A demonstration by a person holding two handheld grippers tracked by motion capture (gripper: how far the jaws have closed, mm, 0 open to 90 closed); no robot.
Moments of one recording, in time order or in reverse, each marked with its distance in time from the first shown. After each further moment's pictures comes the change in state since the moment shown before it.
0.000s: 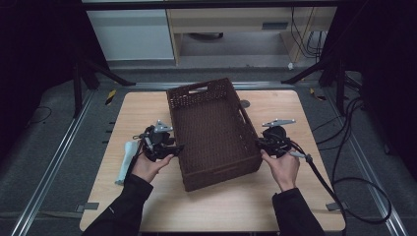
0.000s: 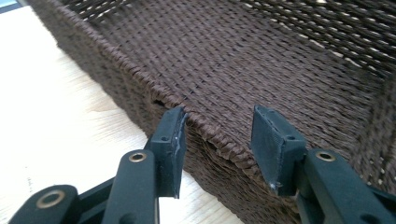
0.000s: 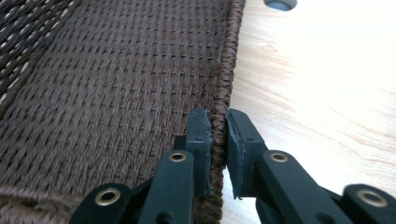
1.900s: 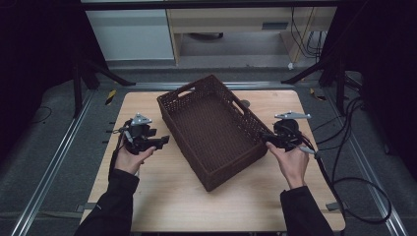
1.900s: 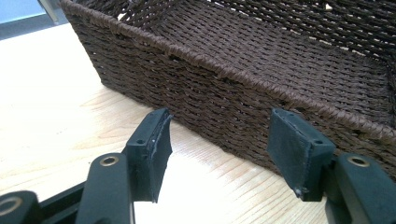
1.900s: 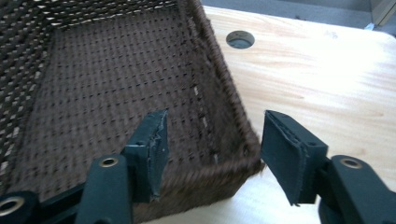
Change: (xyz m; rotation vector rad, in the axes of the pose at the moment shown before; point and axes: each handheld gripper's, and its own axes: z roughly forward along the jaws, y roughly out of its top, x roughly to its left) left arm 0.051 -0.005 -0.021 -0.066 0.043 -0.048; right arm -0.020 0.011 -0.021 -0.119 -0.056 0.063
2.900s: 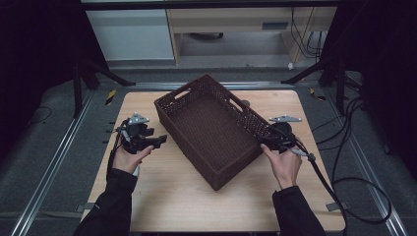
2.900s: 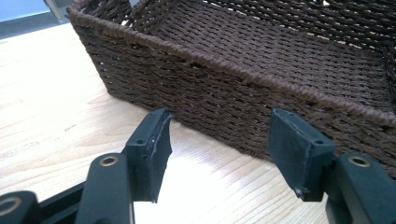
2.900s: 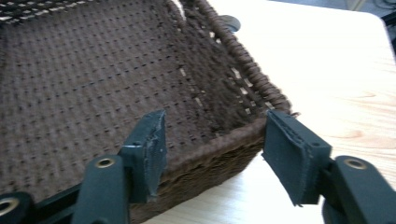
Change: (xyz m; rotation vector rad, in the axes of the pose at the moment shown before) left arm 0.008 0.000 -0.003 0.000 0.010 -0.013; right arm 0.010 -0.010 0.019 0.027 -0.090 0.032
